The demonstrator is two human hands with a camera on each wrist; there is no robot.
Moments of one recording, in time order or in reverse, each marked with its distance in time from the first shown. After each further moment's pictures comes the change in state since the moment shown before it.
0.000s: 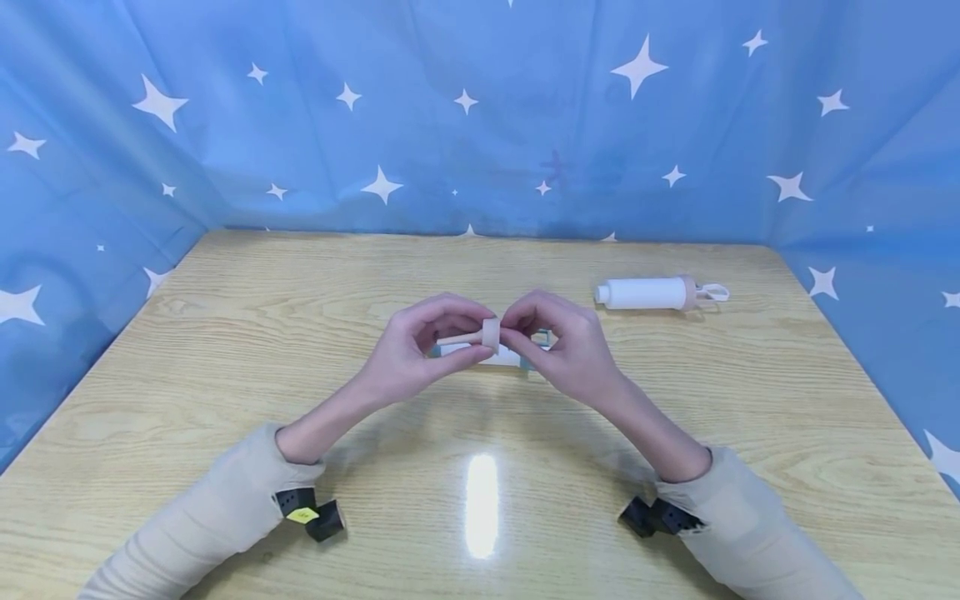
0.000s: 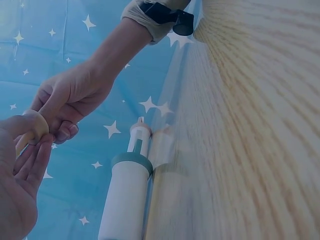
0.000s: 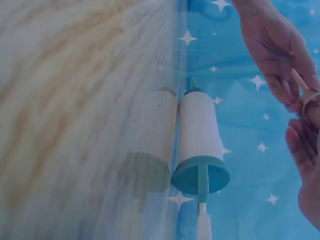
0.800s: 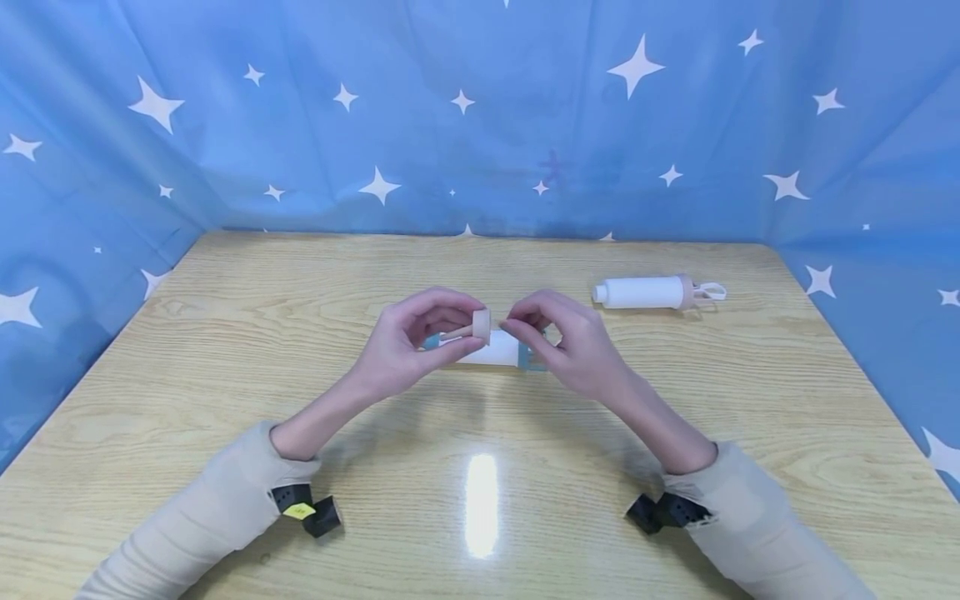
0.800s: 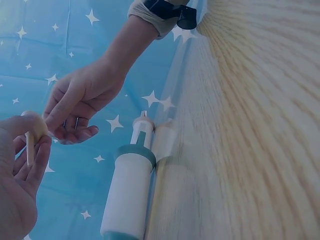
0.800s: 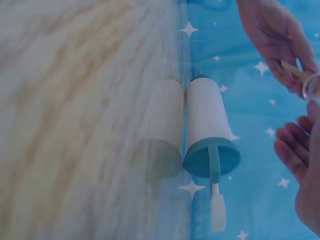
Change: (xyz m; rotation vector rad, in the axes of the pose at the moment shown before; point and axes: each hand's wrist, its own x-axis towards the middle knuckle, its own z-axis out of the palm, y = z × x) left_hand 0.001 -0.002 -0.006 0.000 0.035 -0.021; right_hand -0.008 0.013 -0.010 -0.226 -0.044 0.052
